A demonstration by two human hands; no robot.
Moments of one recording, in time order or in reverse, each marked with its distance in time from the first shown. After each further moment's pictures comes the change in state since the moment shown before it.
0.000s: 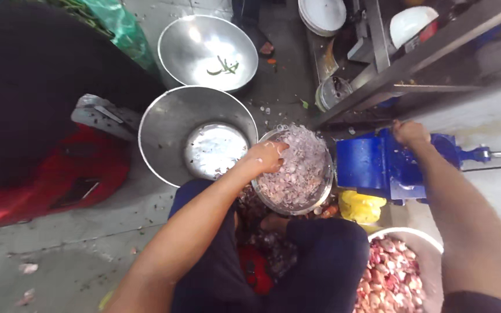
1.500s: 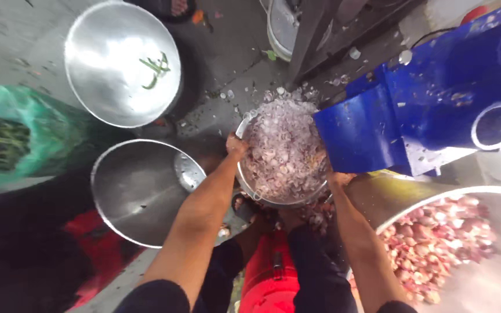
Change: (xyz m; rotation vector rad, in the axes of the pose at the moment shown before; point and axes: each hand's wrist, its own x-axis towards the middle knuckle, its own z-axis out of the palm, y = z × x) left_hand 0.226 -0.099 0.101 -0.185 0.154 -0.770; right_hand -0.149 -0.060 0.363 0.761 -0.305 0.527
